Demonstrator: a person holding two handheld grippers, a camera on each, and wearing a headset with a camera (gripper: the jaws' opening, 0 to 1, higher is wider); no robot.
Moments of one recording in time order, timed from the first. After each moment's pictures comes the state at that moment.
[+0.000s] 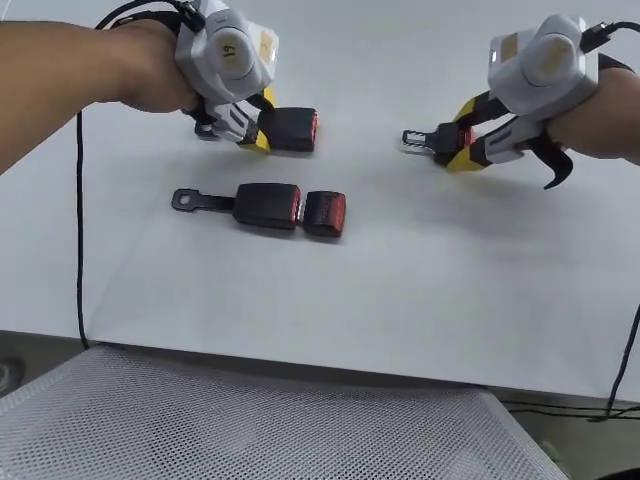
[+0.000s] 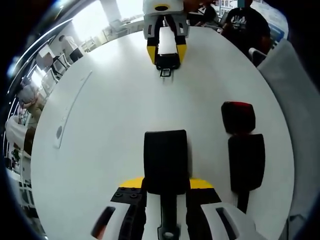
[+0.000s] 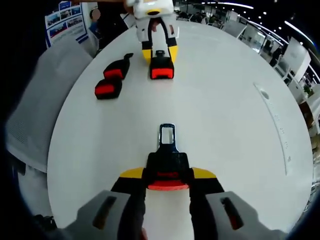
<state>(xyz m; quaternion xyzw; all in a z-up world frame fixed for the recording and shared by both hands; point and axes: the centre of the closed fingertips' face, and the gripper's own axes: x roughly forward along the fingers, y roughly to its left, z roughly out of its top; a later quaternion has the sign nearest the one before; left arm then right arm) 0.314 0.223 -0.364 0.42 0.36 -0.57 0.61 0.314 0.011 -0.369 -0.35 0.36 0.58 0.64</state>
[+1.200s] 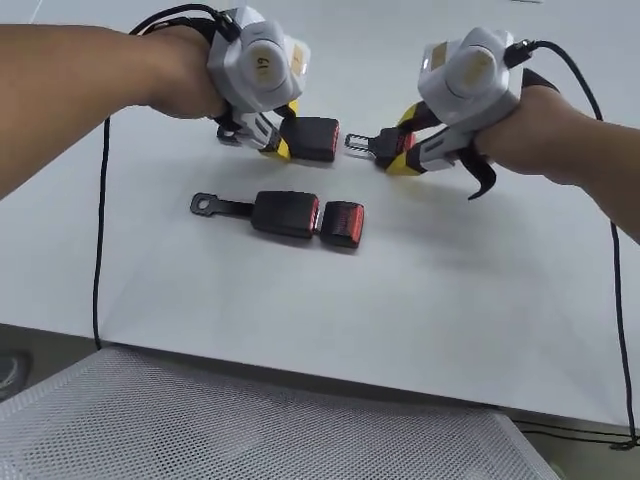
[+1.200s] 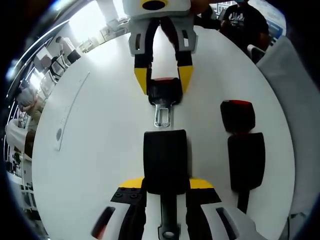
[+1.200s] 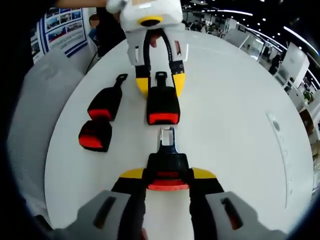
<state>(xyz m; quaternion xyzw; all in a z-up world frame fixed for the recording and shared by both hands) 0.319 0.227 -0.369 0.43 0.35 -0.57 0.61 0.319 0.117 -0.367 -0.34 0.34 0.59 0.65</state>
